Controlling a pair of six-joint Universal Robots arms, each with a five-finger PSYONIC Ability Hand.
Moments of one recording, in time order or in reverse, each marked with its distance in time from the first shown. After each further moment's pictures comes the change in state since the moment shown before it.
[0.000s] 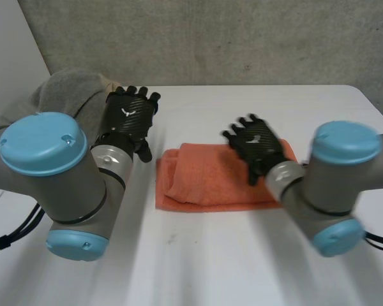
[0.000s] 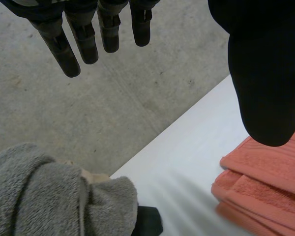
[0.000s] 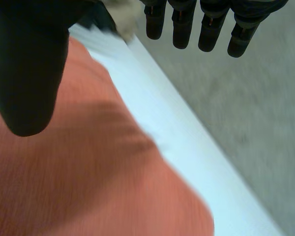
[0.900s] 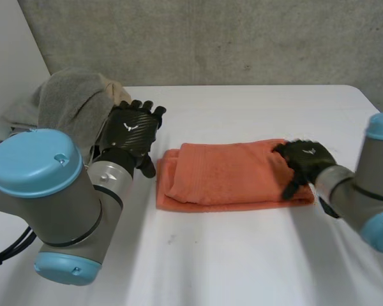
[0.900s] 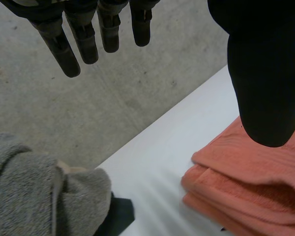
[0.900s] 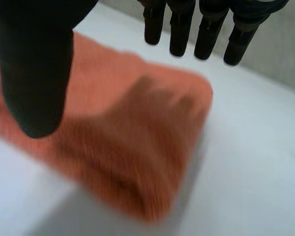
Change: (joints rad) left arm -0.015 0.064 -0.108 -0.003 0.032 -0.062; right arm -0.235 -0.025 0.067 0.189 -0.033 0.340; left_hand 0.000 0.000 0.000 0.000 0.000; right_hand 0.088 0.106 0.109 0.109 0.104
